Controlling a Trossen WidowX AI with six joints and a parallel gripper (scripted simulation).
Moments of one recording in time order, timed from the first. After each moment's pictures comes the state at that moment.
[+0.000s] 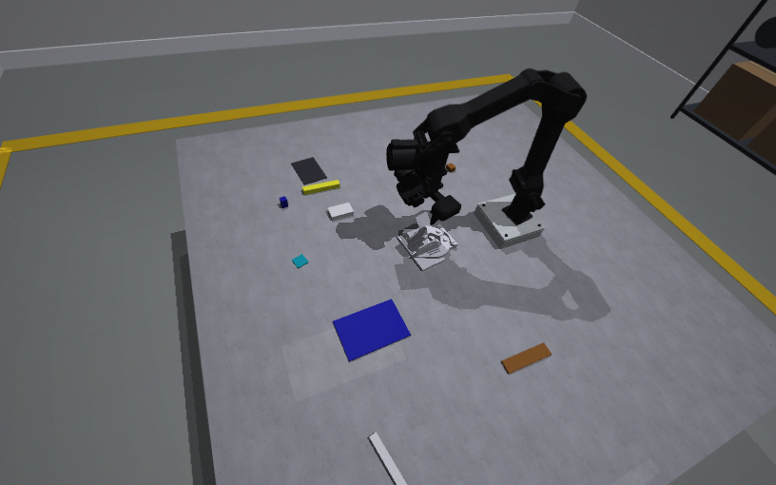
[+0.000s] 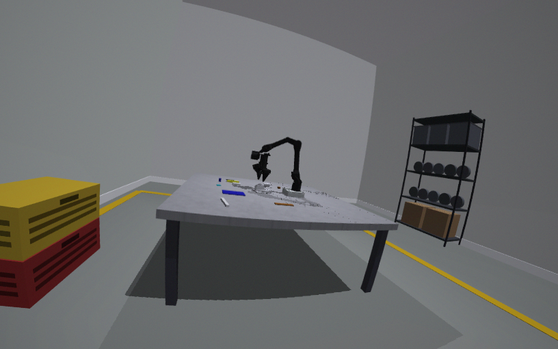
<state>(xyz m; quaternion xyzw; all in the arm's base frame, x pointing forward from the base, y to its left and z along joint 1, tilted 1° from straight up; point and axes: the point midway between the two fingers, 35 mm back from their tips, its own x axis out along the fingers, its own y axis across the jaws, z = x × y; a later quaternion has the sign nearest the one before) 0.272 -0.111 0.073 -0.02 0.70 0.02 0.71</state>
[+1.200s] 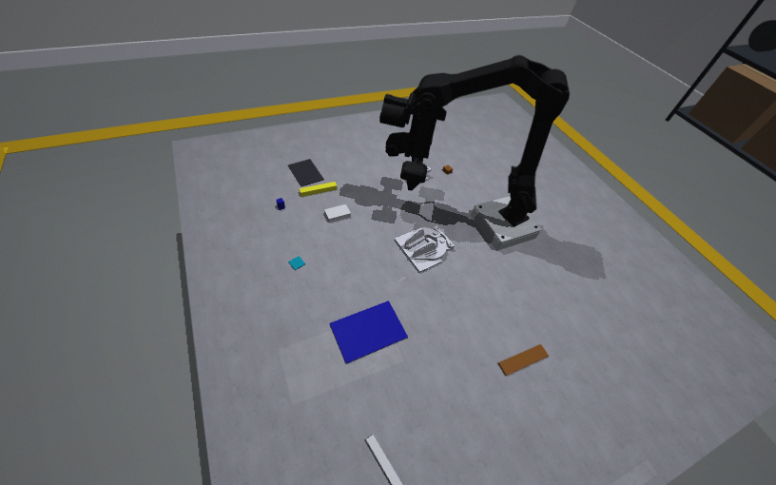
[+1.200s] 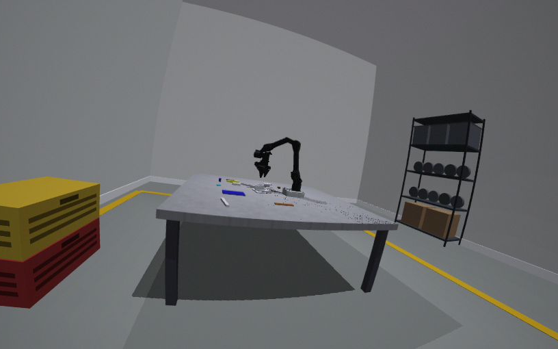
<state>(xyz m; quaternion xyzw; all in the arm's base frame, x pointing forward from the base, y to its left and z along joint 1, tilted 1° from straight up) 0.215 -0.219 0.085 0.26 0.65 -0.25 0.66</state>
